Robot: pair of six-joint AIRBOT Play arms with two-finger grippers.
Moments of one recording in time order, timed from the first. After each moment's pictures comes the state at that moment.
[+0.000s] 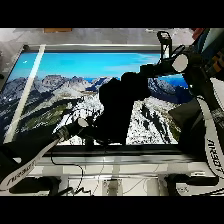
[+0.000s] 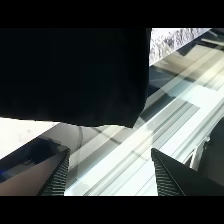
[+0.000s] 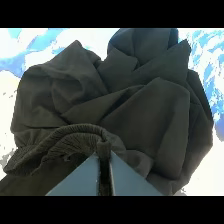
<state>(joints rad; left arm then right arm) -0.58 -1.51 0.78 0.41 -0.85 -1.18 0.21 -1.50 1.71 -1.41 1.05 1.60</state>
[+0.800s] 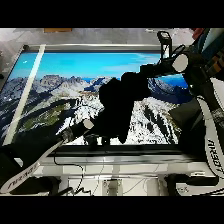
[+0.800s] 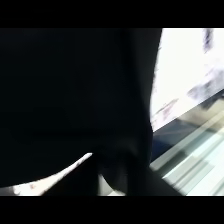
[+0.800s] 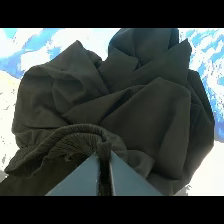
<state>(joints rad) -0.67 -1.52 0.84 0.44 -0.58 -1.23 0.21 -1.49 1.71 -1.41 1.05 1.61</state>
